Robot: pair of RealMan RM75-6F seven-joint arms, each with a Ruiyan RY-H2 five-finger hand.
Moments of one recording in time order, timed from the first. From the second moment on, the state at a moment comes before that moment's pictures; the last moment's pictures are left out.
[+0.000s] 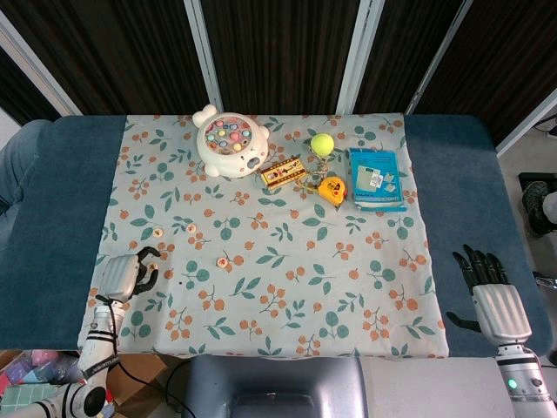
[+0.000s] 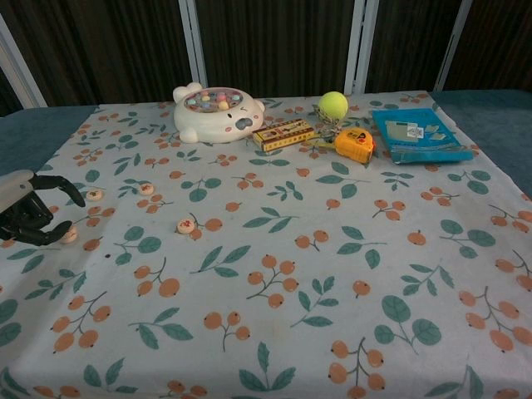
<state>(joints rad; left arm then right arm) -0.41 -1.64 -0.17 -1.20 1.26 1.15 -0.02 0.10 -1.16 0.03 -1.61 -1.49 1.41 -0.16</state>
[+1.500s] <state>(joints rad) -0.61 -1.91 -0.24 -1.16 1.10 1.06 0.32 0.10 -1.14 0.04 -1.60 -1.50 1.41 -0.10</state>
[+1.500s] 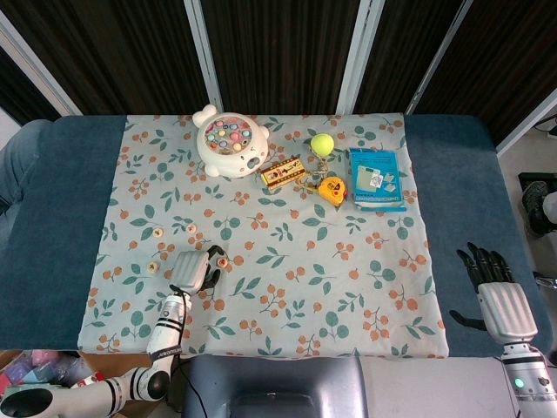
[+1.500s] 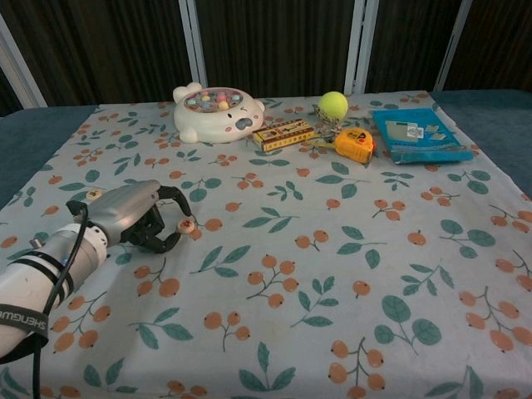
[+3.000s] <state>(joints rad) -0.62 -1.91 -0.22 -1.20 1.10 1.05 0.34 0.10 -1.13 0.04 -1.61 -1.49 1.43 -0.09</state>
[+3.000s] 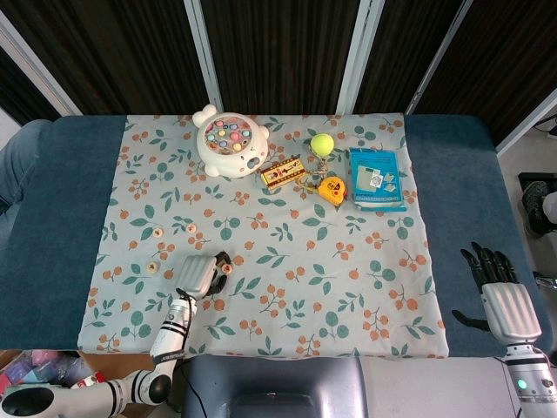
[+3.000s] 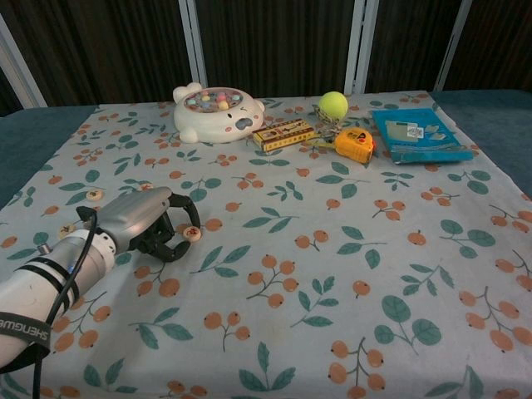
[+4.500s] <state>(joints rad) -0.52 -1.62 -0.24 -1.35 1.05 1.08 0.25 0.10 -1.13 0.04 -1.62 -1.49 1.41 -0.10</state>
